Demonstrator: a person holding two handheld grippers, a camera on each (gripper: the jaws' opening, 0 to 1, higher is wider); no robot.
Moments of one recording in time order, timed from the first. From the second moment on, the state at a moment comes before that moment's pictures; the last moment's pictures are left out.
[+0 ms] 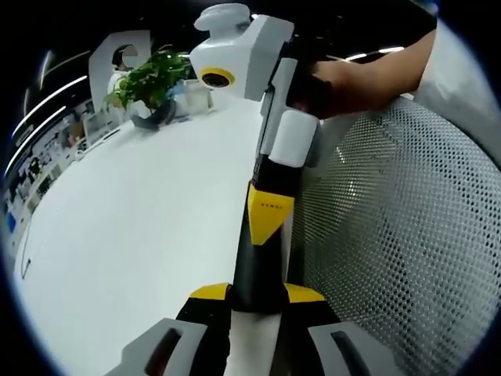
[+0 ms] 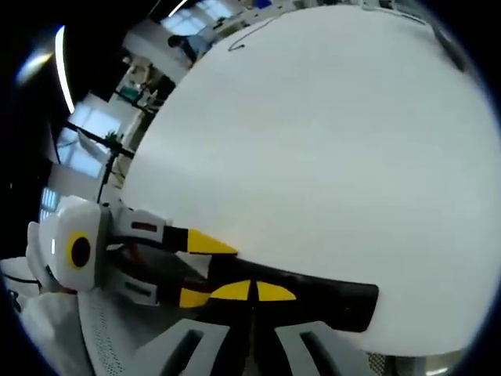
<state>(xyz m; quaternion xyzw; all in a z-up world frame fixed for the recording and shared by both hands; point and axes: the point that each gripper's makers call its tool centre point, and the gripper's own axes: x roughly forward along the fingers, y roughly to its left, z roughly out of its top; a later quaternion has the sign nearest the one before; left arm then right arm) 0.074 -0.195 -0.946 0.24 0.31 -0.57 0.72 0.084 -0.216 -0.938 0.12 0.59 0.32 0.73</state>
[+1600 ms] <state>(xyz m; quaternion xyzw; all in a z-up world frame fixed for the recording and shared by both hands) 0.074 -0.196 -0.946 0.26 0.32 -0.57 0.71 0.147 -0.311 -0.828 -0.04 0.26 0.19 0.95</state>
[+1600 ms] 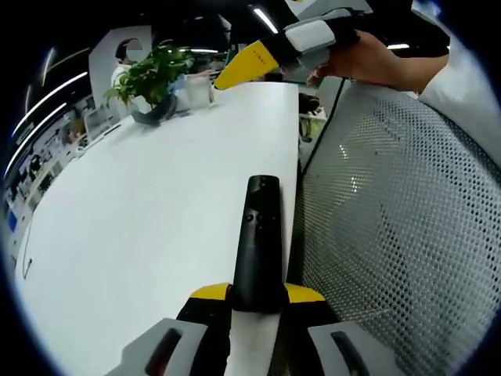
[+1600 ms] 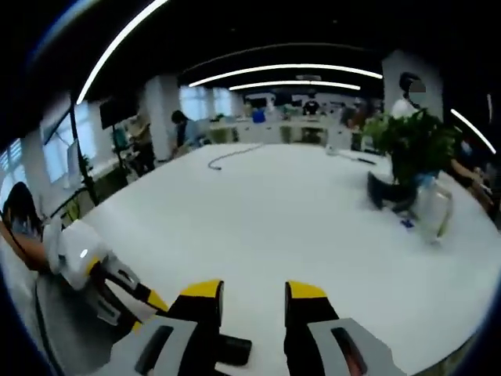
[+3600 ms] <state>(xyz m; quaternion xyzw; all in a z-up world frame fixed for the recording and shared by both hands) 0.212 -0.154 -0.916 0.35 0.30 -0.53 0.71 0.161 -0.330 -0.819 -0.07 0.21 0.13 0.97</state>
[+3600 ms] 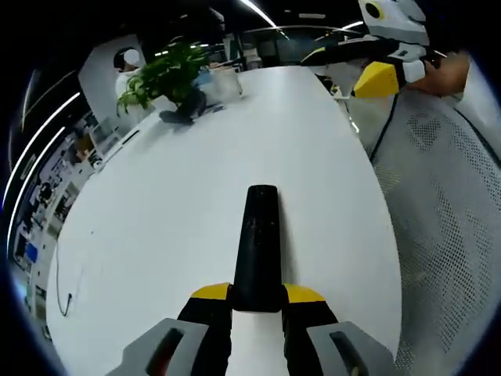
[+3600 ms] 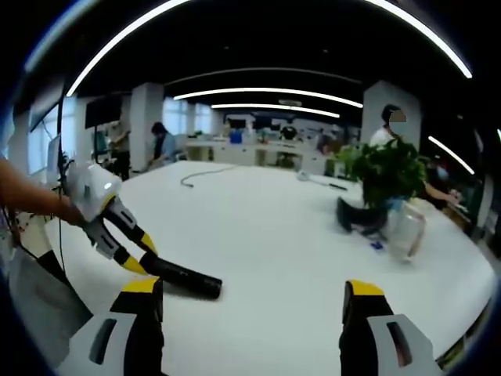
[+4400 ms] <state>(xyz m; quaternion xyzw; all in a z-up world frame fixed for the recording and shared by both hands) 0.302 -0.146 -0.916 0.40 0.32 -0.52 0.69 0.159 -0.326 -0.830 -0.08 0.24 0.14 0.96</state>
